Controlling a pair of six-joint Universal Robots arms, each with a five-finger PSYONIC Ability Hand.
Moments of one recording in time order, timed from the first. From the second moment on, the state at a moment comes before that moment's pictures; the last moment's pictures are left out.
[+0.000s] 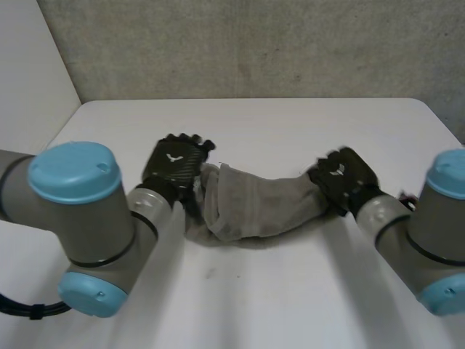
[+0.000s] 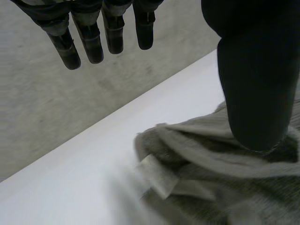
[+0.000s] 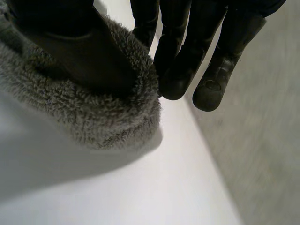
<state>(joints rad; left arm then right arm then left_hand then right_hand) 4.12 -1.99 -1.53 3.36 -1.63 3.33 1.93 -1.17 1.68 -0.30 1.34 2.35 0.24 0.23 0.23 0.23 0.06 1.29 1.27 1.34 1.34 1.15</state>
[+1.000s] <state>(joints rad) 4.10 -2.00 -1.45 3.36 -1.64 3.20 2.03 -1.13 1.37 -0.03 1.32 3.17 0.22 0.21 0.21 0.21 0.04 0.23 0.25 0.24 0.26 0.06</state>
